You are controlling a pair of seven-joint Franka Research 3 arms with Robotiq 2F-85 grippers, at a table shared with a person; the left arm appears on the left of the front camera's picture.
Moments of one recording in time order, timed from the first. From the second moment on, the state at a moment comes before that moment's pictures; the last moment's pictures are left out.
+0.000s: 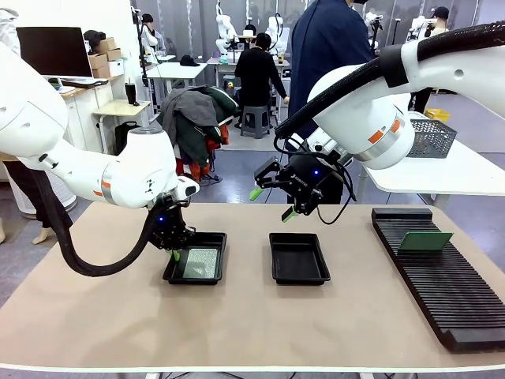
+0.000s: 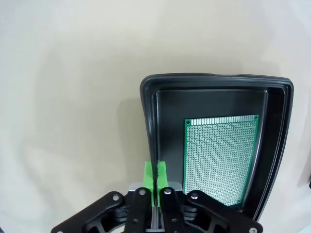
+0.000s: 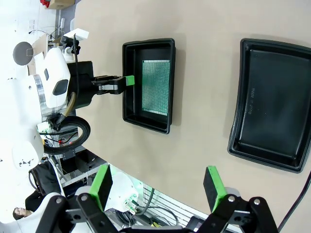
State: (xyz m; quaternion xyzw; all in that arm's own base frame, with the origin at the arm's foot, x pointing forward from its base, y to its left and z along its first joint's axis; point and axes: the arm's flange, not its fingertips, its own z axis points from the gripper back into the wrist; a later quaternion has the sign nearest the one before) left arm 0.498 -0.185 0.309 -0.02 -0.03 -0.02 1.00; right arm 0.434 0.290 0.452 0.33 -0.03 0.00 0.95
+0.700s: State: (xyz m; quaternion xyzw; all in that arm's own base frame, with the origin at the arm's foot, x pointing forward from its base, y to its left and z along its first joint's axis) left arm 0.498 -0.185 0.309 -0.02 -0.03 -0.01 1.00; right arm 0.434 0.290 0.452 0.33 -0.03 0.00 0.95
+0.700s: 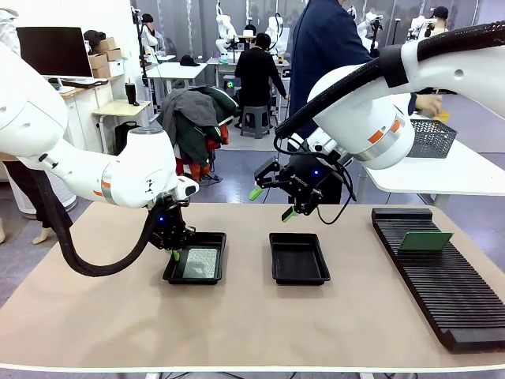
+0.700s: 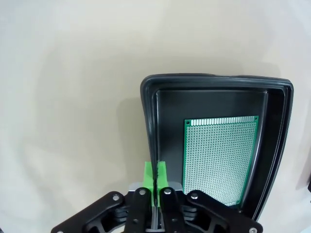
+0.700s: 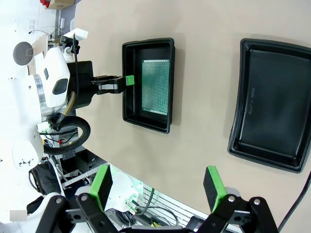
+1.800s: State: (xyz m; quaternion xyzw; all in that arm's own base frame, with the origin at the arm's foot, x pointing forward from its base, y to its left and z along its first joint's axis) left arm 0.485 -0.095 0.339 -0.17 -0.06 -0.01 0.98; right arm 0.434 0.290 0.452 0.33 -0.03 0.00 0.95
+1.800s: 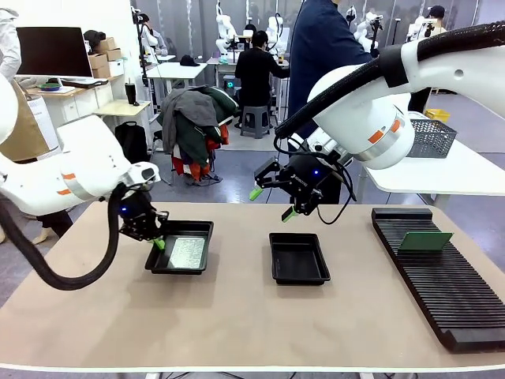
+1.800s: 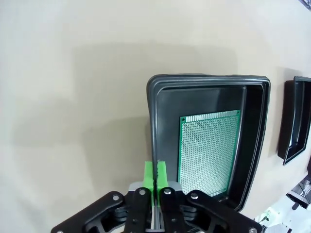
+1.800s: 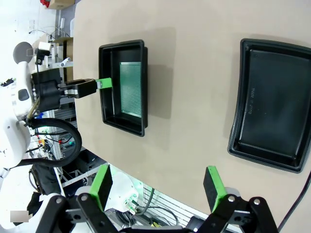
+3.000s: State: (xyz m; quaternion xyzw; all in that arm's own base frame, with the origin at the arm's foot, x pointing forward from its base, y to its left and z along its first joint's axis) left arm 0.458 0.094 0.325 -0.19 -0.05 0.03 0.98; right arm 0.434 0.290 0.452 0.33 -0.03 0.00 0.95
